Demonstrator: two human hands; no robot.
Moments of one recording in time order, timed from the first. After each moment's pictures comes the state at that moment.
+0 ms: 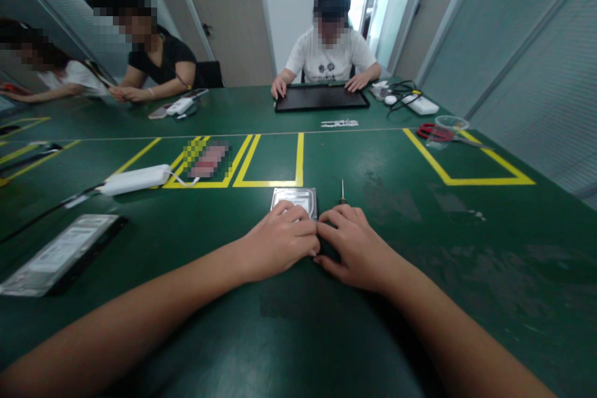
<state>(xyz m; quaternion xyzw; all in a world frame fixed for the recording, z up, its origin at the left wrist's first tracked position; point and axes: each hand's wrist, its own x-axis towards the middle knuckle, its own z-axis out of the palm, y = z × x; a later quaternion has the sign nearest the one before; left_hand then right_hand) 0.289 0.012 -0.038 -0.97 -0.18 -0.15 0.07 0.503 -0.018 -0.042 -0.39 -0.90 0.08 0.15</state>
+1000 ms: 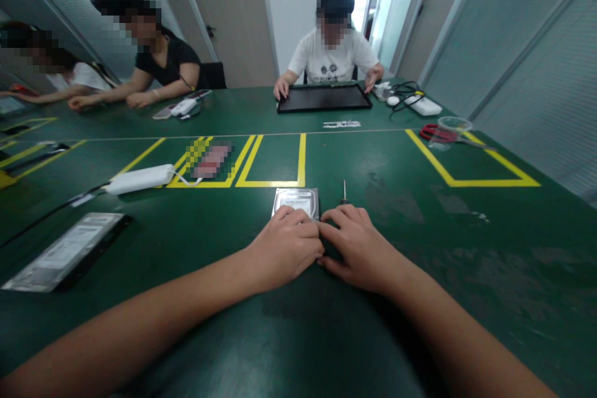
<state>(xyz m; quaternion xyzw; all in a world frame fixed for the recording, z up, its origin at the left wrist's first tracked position) 0.296 -0.003 -0.040 -0.96 -0.24 -0.15 0.05 0.503 -0.019 -0.042 -0.40 -0.91 0.05 0.14</state>
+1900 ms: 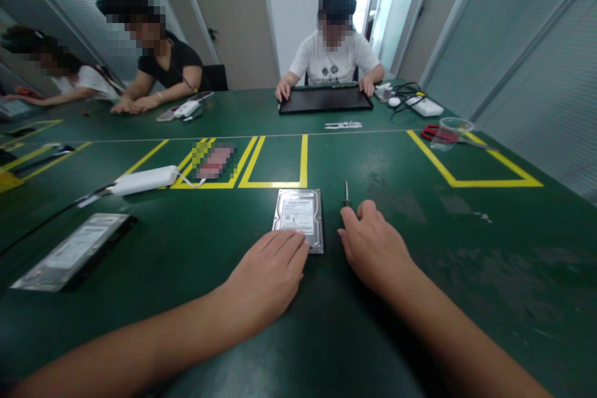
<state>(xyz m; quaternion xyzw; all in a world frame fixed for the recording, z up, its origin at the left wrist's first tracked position) 0.276 -0.052 -0.048 -0.93 -0.34 -0.10 0.12 0.496 -0.027 -0.043 -0.63 -0.78 -0.07 0.03</state>
